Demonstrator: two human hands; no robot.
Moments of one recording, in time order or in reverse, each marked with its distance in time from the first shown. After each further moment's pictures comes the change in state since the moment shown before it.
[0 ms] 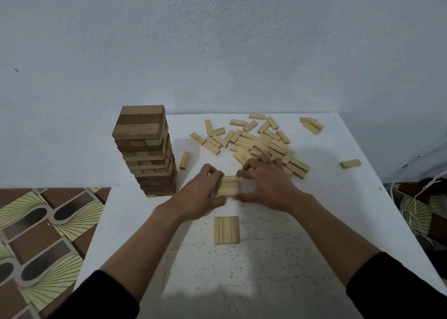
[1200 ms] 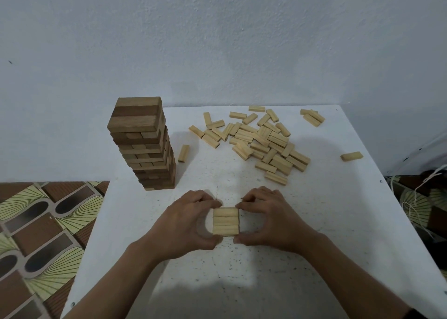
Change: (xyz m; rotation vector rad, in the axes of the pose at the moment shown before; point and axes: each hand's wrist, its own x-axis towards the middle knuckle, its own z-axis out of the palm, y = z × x) left_hand -0.076 0.003 0.015 0.033 0.051 0.087; right_hand -0.075 -0.026 0.023 0.397 -0.012 -0.052
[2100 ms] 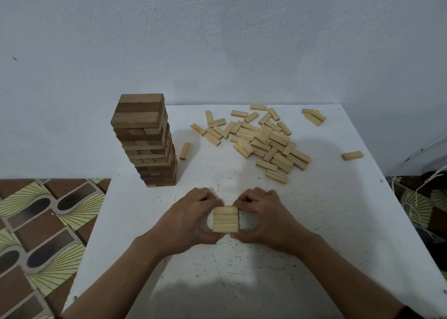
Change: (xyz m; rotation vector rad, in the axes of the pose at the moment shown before) left_hand 0.003 0.000 0.005 -0.006 -0.006 0.056; right_hand 0.002 -0.005 0.010 -0.040 -0.026 -0.028
